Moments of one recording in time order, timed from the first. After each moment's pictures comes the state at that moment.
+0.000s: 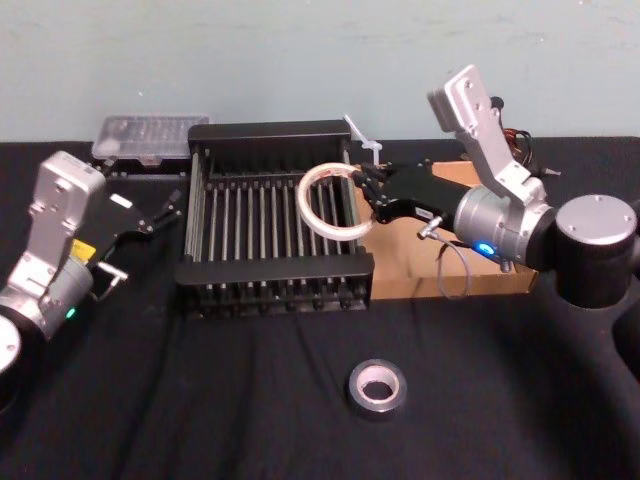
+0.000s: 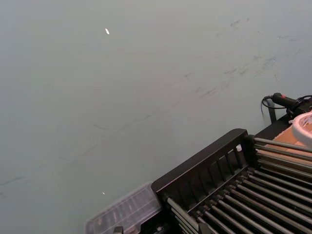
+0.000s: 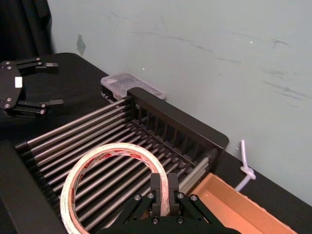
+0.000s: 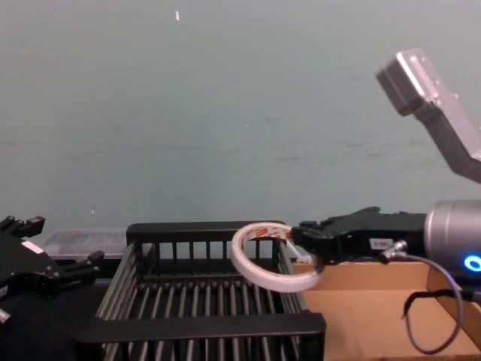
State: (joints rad) left arm -0.20 0.60 0.45 -1.41 -0.25 -0.12 0.03; right arm 0.46 0.32 -0.49 -1.32 0.26 0.24 0.44
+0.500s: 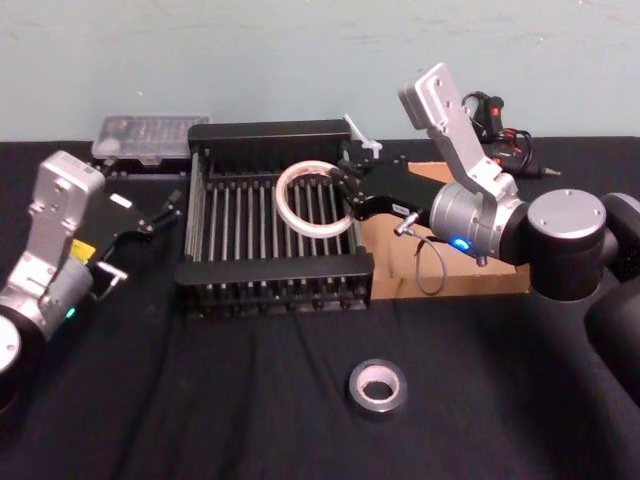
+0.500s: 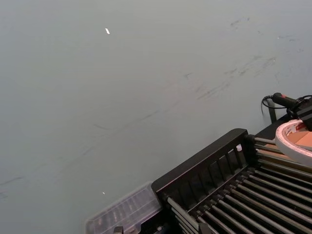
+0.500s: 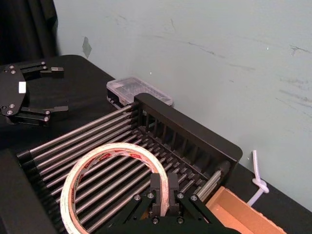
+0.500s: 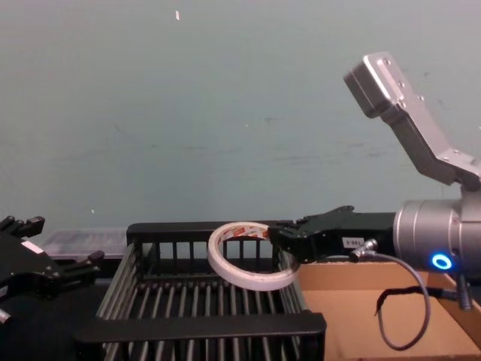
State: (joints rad) left arm -0.20 0.60 0.45 -1.41 -0.25 -0.12 0.03; right arm 0.50 0.28 -0.52 -1.26 0.24 0.21 0.45
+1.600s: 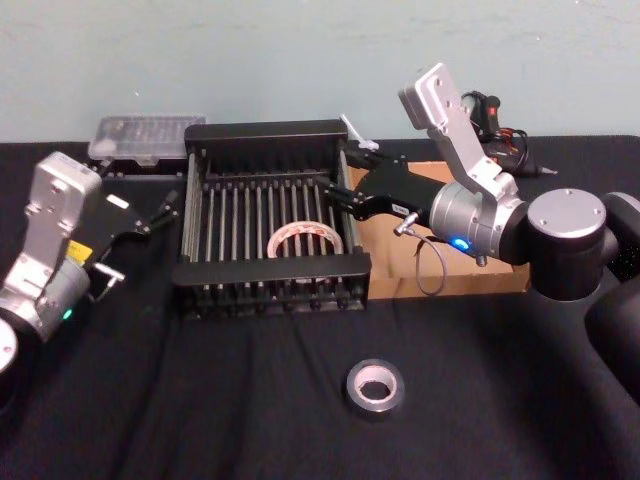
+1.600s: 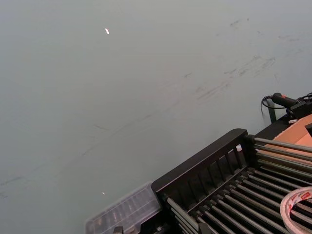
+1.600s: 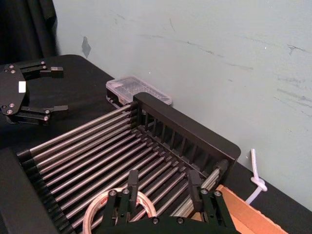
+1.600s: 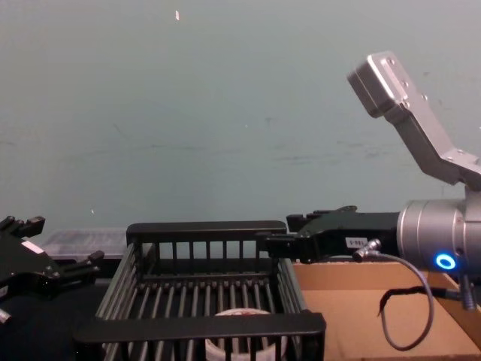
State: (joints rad) left arm -0.20 0.60 0.45 -1.41 -0.25 -0.12 0.03; right arm 0.50 0.28 -0.51 -1.27 0.24 0.22 0.45
